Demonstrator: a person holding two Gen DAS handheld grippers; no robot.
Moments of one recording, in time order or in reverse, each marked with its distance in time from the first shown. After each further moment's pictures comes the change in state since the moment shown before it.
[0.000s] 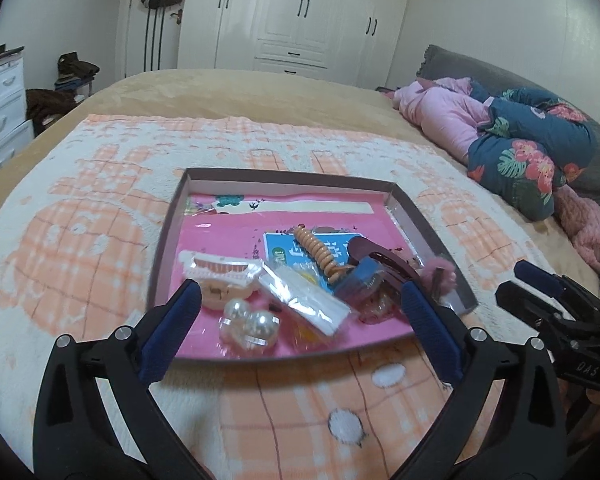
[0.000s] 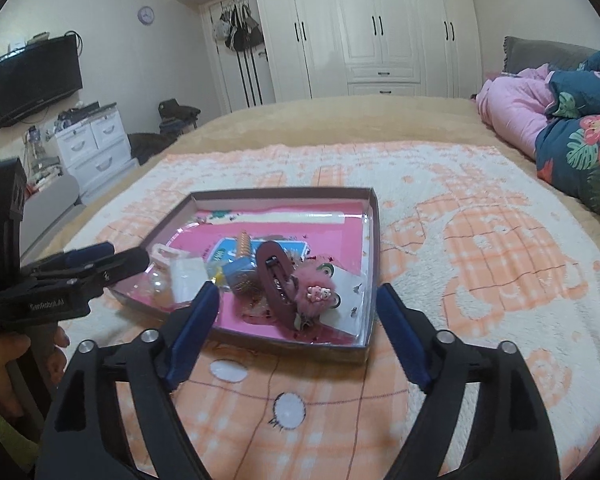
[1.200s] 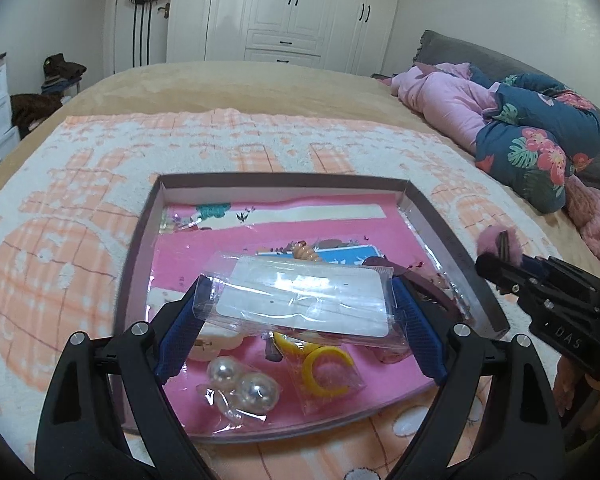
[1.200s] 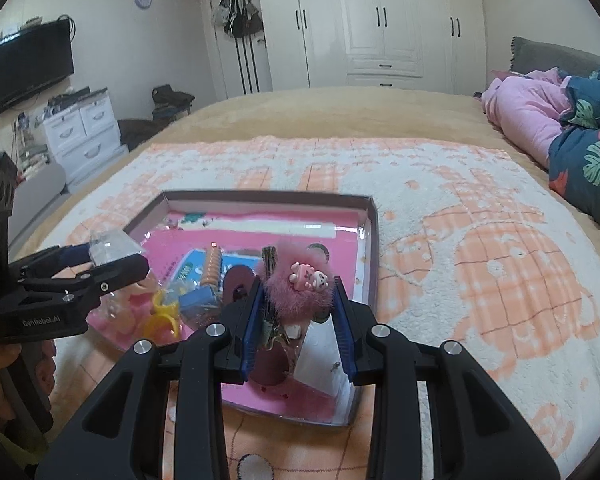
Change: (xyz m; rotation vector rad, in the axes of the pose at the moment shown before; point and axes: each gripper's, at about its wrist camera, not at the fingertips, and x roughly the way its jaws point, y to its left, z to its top) left arm 0.066 0.002 0.021 0.039 0.052 -0.014; right arm 0.079 -0.015 0.022 -0.043 0.081 -0.033
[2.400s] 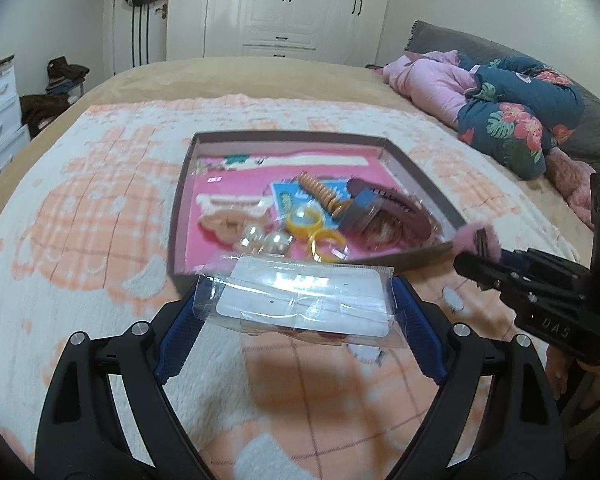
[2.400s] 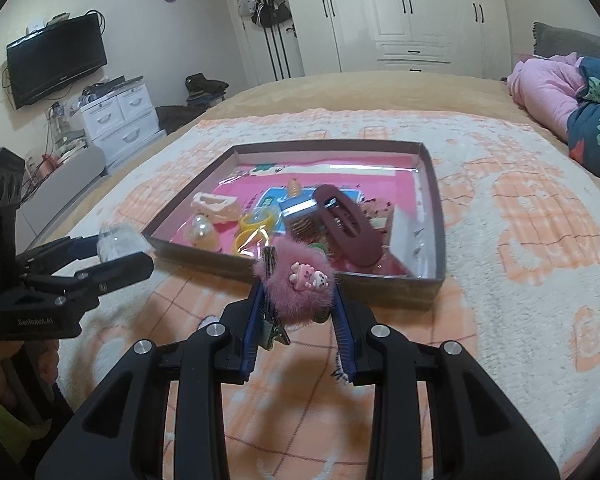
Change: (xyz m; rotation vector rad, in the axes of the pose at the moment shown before) left arm -0.082 -0.002 -0.060 0.045 0.012 0.007; right arm -0.061 0.046 -0.059 0.007 0.014 0.124
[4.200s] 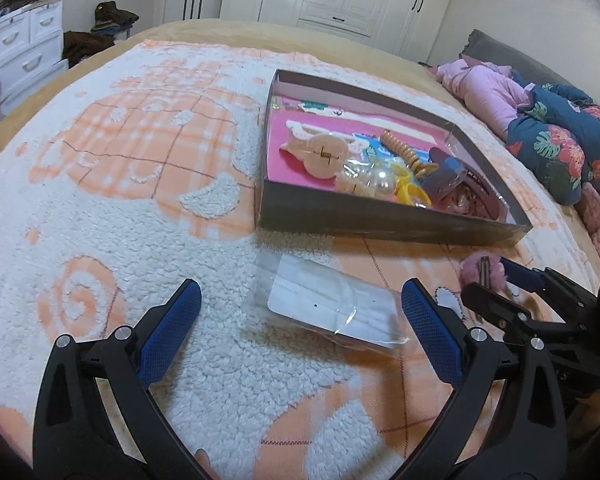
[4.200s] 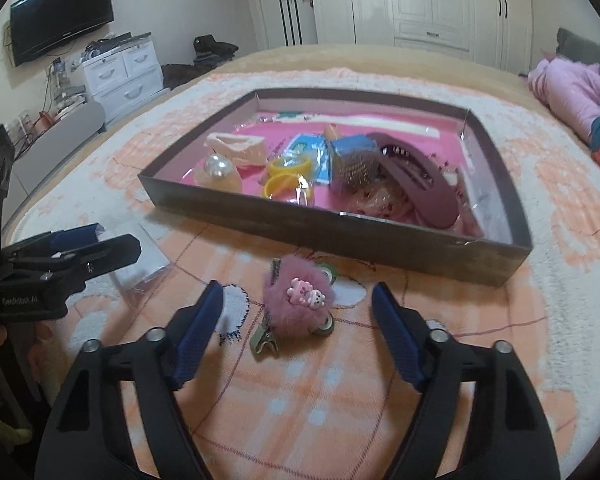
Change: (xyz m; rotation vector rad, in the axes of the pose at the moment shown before) left arm 0.016 0.061 -0.049 -0.191 0.080 0.081; right arm 0.063 0.040 -0.028 -0.058 0.142 0.002
